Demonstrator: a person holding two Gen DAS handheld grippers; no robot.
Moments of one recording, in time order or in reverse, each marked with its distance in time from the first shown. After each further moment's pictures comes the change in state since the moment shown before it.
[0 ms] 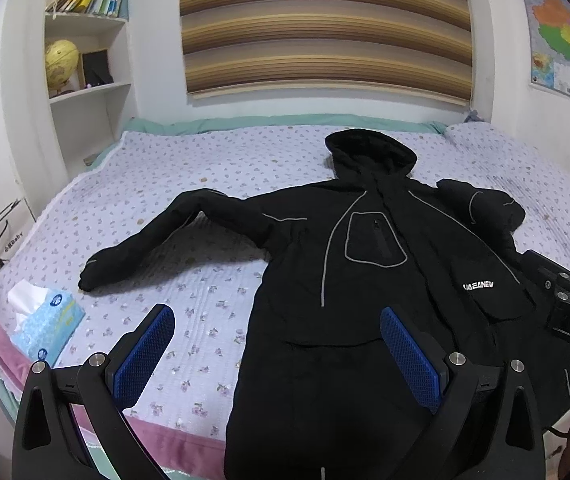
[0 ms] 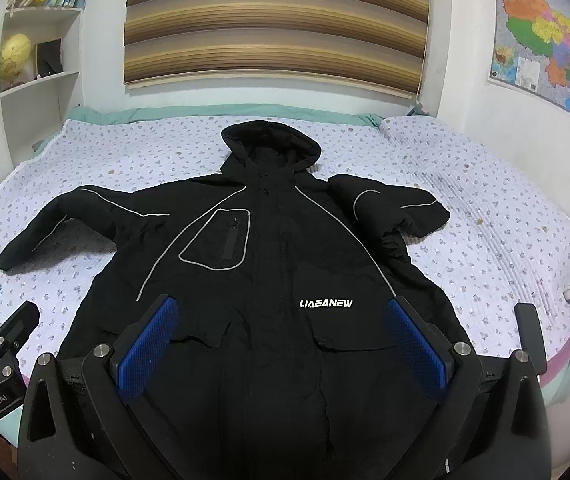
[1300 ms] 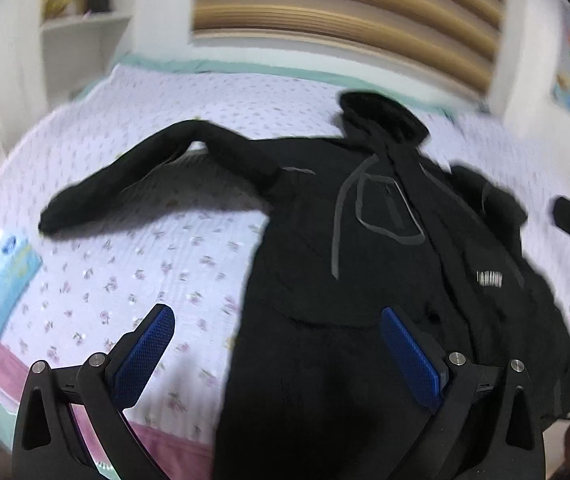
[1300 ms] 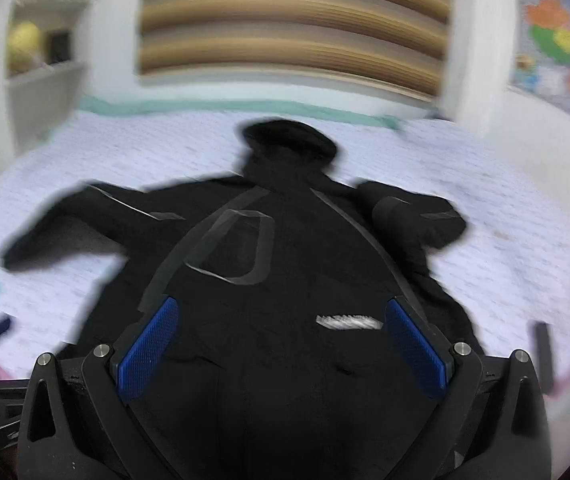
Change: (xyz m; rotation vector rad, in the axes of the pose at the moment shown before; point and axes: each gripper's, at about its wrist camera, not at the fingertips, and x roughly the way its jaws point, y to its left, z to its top) left arm 0.069 0.051 -0.013 -0.178 0.153 -0.096; right arm 0.029 0.016 0.033 0.011 -0.026 0.272
